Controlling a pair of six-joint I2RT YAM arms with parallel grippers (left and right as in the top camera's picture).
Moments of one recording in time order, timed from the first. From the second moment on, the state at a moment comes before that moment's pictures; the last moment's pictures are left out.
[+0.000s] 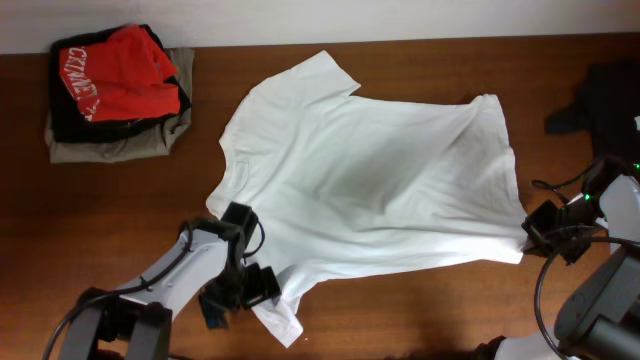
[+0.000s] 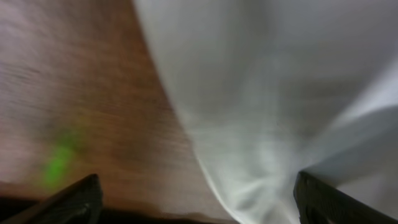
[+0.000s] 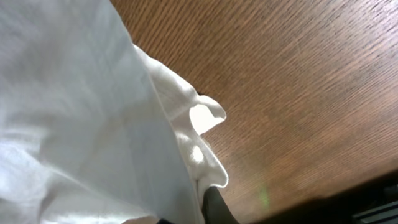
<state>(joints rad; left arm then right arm) -0.32 1.55 0.71 -0.99 0.22 -0.68 -0.58 1.70 1.15 -1.22 -0.15 0.37</state>
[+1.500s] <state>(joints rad) -0.33 1.64 0.85 -0.05 -0.22 -0.60 -0.36 1.67 1.16 -0.65 -0.15 0.50</state>
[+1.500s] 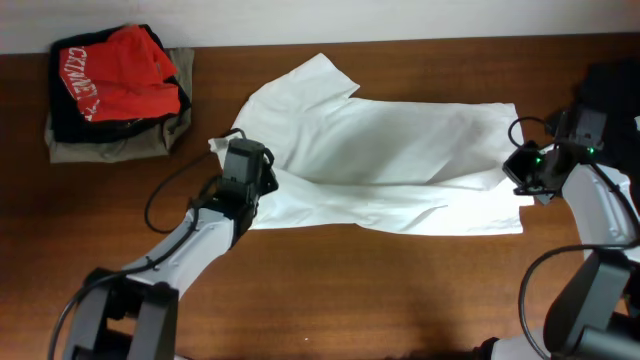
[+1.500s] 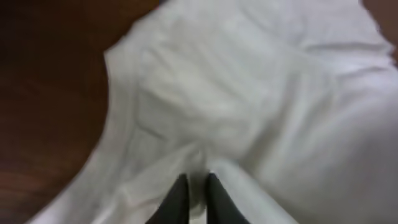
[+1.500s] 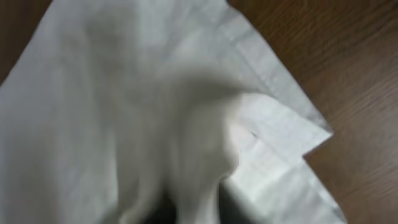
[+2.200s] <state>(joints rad) -0.29 1.60 0.98 -0.29 -0.08 -0.36 -0.20 1.84 1.43 -1.13 -0.20 0.32</state>
